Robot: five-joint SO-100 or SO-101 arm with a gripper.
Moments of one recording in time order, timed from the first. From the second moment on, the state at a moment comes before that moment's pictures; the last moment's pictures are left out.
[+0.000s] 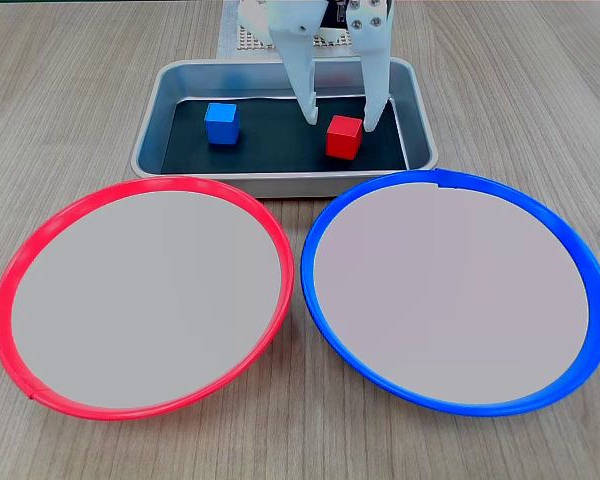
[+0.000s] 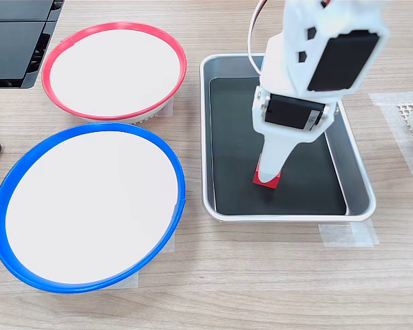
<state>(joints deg) -5.2 97.1 115.8 68.4 -68.7</state>
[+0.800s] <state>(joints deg) -1.7 86.0 80.0 83.5 -65.6</state>
